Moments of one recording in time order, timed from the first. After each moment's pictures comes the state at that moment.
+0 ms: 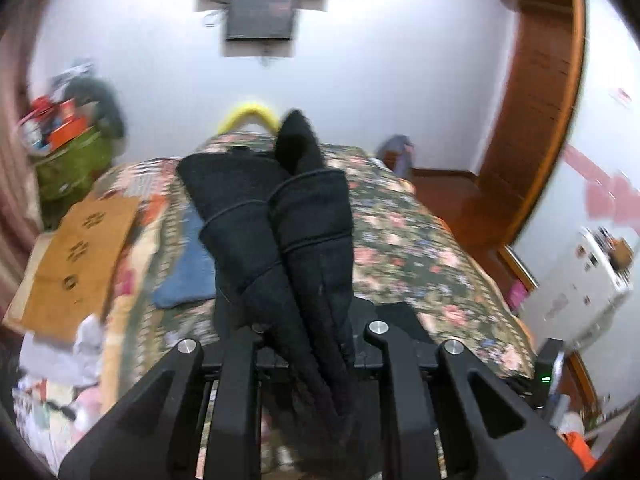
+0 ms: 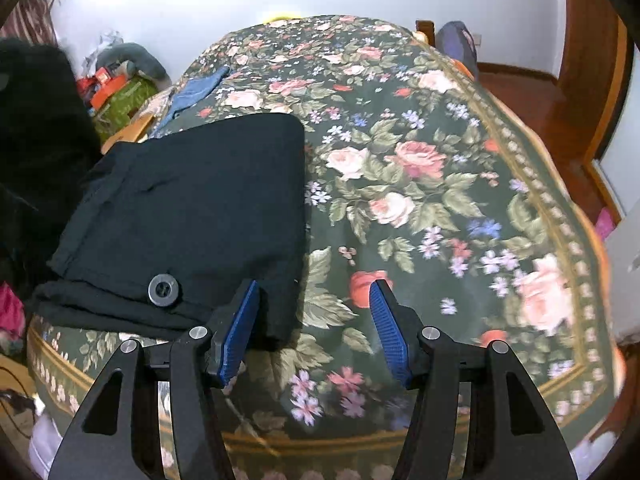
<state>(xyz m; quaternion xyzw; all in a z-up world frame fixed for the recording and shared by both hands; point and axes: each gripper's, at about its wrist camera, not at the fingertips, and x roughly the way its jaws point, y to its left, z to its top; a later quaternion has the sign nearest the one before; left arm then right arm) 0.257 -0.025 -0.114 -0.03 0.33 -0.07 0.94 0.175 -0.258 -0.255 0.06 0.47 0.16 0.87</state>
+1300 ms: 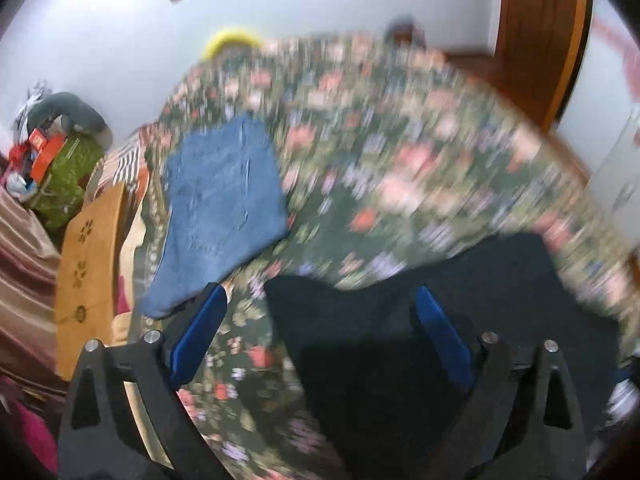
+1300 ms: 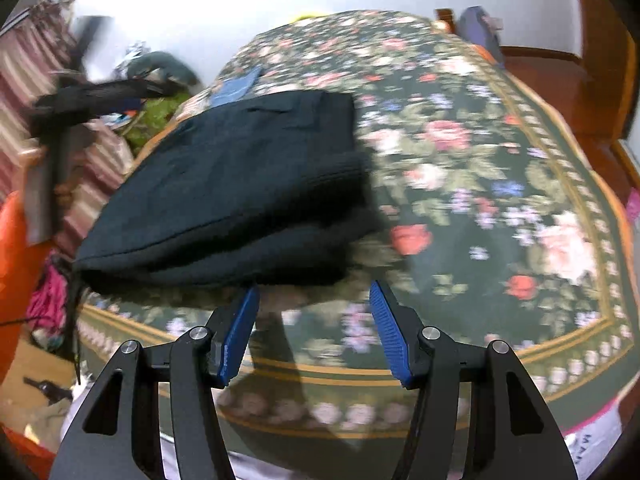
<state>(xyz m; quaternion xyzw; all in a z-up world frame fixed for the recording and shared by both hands) 0.392 -0.043 -0.258 0.15 0.50 -0.02 0.85 0.147 -0.254 -0.251 0.11 0.47 0.24 0.84</state>
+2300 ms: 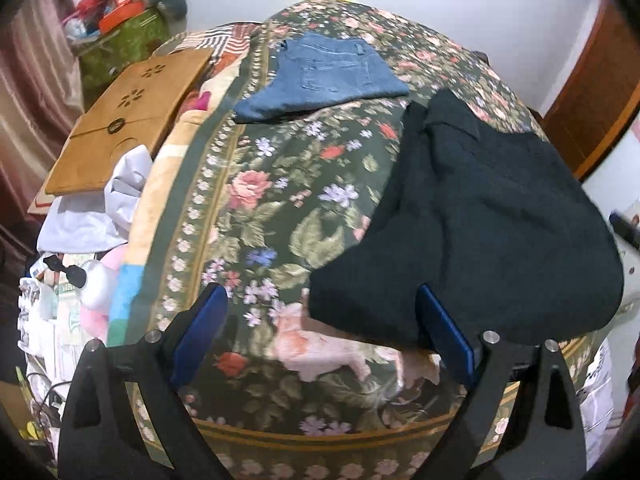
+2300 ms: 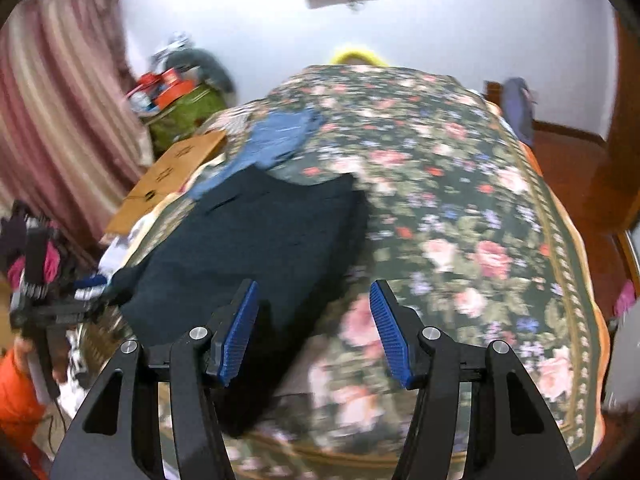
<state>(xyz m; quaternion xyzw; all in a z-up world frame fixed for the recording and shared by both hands) 0.185 0.094 -0.271 -0.07 0.49 0.05 0.87 0.159 -0.177 -0.176 0.01 0.41 0.27 0.87</state>
